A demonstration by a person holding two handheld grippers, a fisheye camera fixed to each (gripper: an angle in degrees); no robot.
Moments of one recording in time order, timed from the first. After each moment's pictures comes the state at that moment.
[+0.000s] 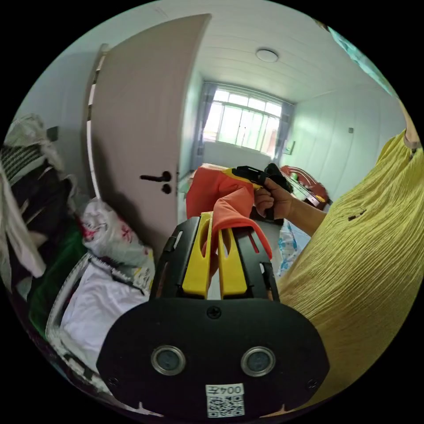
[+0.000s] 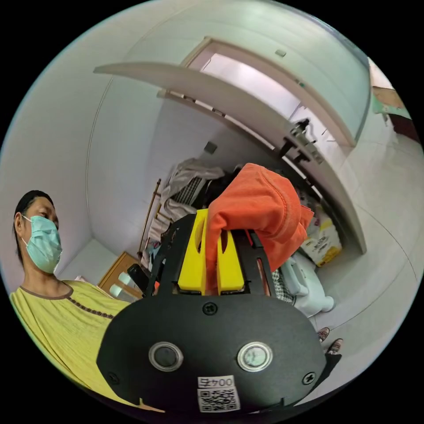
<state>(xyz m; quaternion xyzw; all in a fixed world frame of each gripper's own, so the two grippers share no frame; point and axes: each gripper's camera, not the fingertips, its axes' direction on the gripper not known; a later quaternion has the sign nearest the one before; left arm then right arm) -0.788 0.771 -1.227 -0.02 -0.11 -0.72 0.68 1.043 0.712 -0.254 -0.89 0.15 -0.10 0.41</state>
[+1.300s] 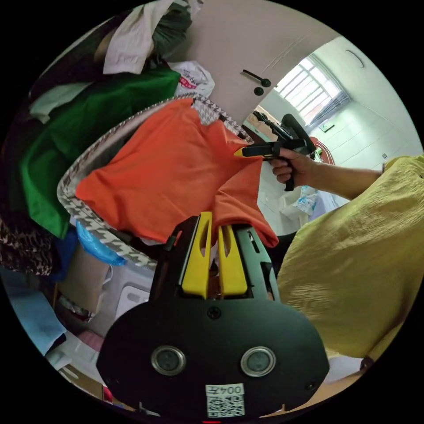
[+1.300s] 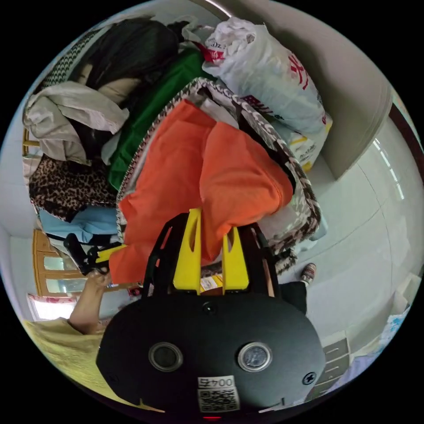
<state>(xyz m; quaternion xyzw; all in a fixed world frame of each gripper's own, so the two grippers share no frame) -0.501 1.144 -1.770 -0.14 0.13 -0.82 0.55 1.392 1.122 -0.833 -0.88 0.35 -0.29 0.08</state>
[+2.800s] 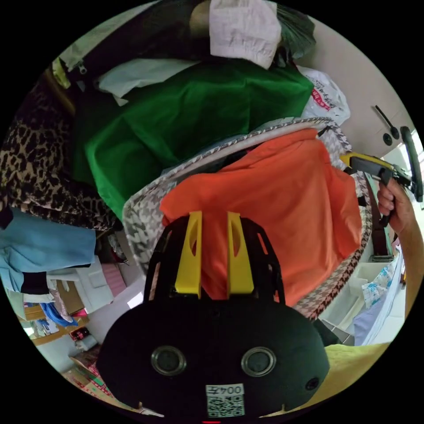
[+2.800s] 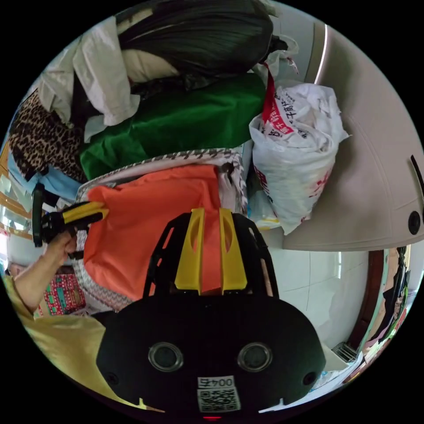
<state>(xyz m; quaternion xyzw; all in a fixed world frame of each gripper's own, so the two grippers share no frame) -0.487 1.121 -1.718 -0.39 -0.08 -0.85 0.35 1.221 1.479 -0.761 -0.87 0.15 -0.47 -0.05</state>
